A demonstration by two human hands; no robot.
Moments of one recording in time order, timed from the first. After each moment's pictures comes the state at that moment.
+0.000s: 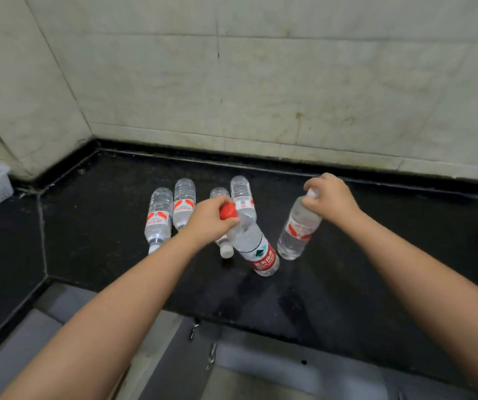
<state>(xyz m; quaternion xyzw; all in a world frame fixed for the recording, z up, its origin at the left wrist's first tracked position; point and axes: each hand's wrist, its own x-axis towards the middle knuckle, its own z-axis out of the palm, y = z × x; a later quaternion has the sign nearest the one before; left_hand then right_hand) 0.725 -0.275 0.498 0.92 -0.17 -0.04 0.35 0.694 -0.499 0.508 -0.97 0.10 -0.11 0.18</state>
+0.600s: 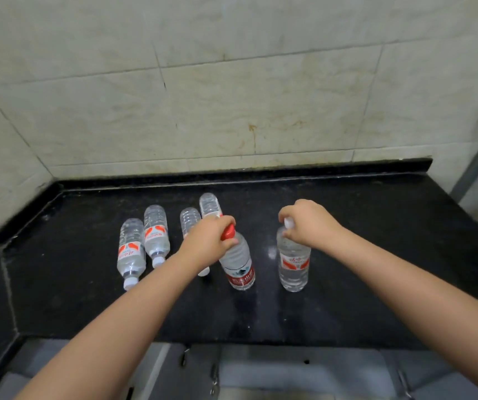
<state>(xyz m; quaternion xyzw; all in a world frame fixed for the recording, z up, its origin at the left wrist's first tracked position) 0.694 -0.328 0.520 0.94 -0.32 -0.04 0.13 0.625 -0.503 0.529 -0.99 0.10 -0.01 0.10</state>
